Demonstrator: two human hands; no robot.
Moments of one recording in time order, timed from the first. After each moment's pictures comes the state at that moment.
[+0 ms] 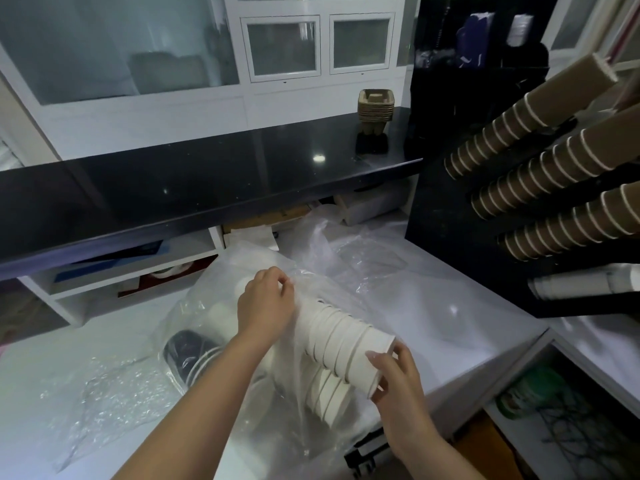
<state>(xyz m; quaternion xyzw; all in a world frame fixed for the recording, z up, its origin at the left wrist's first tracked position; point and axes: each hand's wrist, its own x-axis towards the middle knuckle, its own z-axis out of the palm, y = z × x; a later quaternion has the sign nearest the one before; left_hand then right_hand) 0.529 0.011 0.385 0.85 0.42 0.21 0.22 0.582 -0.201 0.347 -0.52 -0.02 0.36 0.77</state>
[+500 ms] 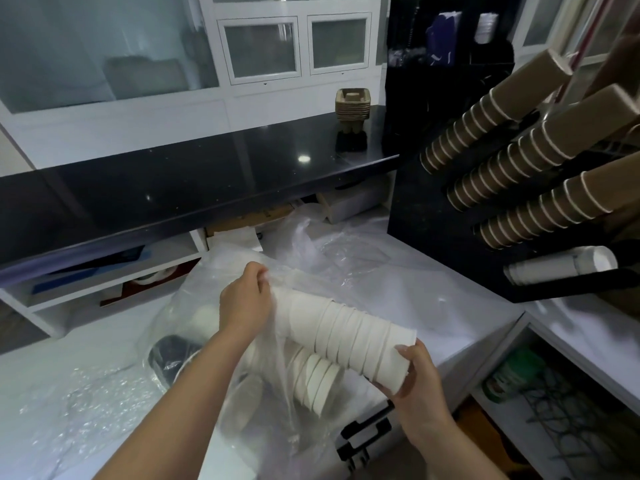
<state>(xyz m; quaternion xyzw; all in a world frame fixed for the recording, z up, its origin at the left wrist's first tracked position) 0.528 0.016 0.382 0.85 0.41 0.22 0.25 0.602 -0.233 0.347 -0.49 0.06 0.33 0.80</state>
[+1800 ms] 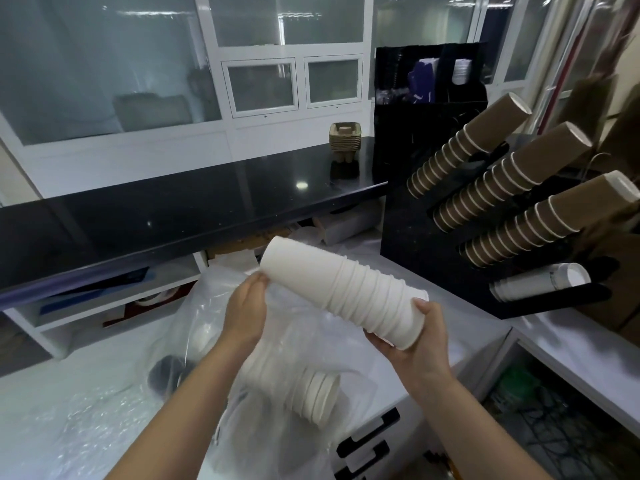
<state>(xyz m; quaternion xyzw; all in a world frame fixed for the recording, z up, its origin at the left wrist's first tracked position) 0.519 -0.023 0.429 0.74 0.35 0.32 0.48 0.634 -0.226 0.416 -0.36 0.03 0.32 0.88</state>
